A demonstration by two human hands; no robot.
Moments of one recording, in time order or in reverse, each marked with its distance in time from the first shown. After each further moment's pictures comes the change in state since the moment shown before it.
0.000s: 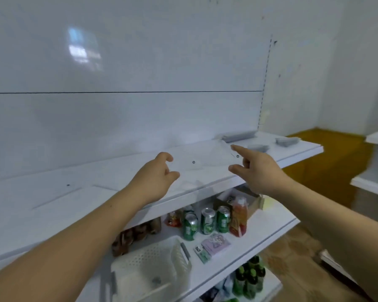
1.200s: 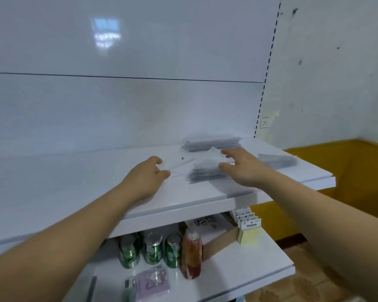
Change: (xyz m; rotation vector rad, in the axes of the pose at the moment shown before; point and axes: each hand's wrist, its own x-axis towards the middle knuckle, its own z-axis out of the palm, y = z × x) left_hand 0.216 0.109 0.207 0.058 0.073 -0.364; right_hand 0.215 0.294 -0.028 0.014 -0.304 -0.111
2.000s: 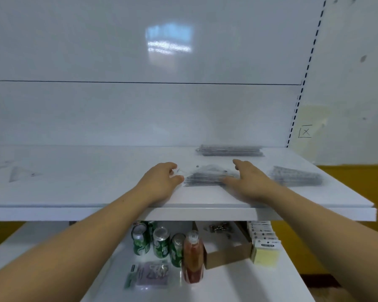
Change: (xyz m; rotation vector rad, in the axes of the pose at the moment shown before) left_hand -0.012 0.054 0.040 0.105 0.111 -0.157; right_hand 0.026 0.059 0.001 0.041 -0.227 -0.124
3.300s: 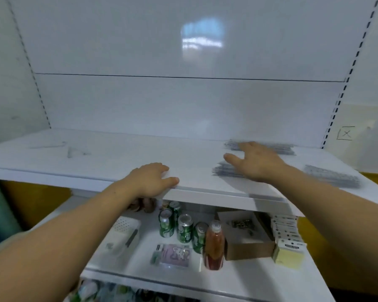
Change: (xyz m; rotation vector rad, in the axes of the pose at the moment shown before) left_hand -0.054 -0.062 -0.044 0.340 -0.111 -0.129; right_hand -0.007 -0.070 -0.011 -0.276 0.073 -0.171
